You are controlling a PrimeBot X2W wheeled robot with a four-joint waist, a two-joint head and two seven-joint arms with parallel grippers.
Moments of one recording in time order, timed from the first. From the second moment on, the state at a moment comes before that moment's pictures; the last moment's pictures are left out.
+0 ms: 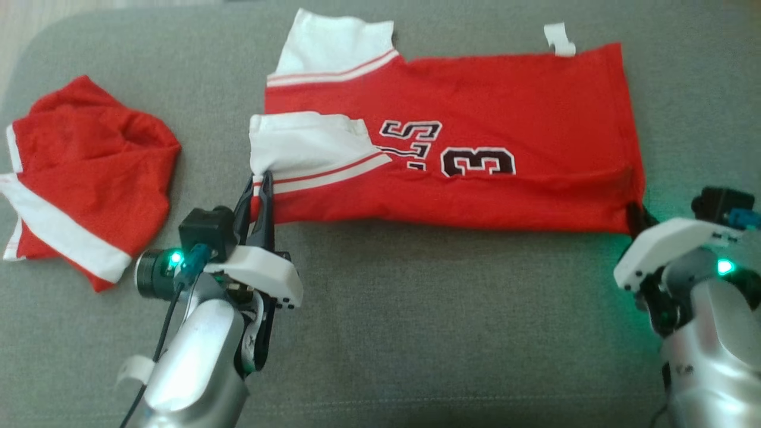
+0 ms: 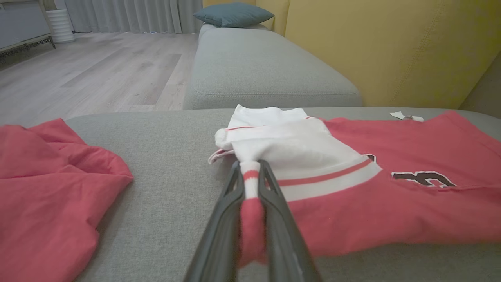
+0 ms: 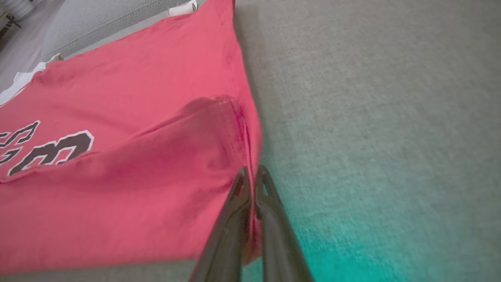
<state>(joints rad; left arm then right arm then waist) -0.37 0.12 -0.44 0.40 -0.32 0.20 -0.24 -0.46 -0.10 -0.18 0.72 0.22 0.12 0.20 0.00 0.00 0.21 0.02</state>
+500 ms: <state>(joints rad) -0.20 0.16 -0.48 0.39 -0.36 0.19 -0.15 -0.28 -0.13 -0.16 0.60 0.36 0.12 0.35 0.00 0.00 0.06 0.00</state>
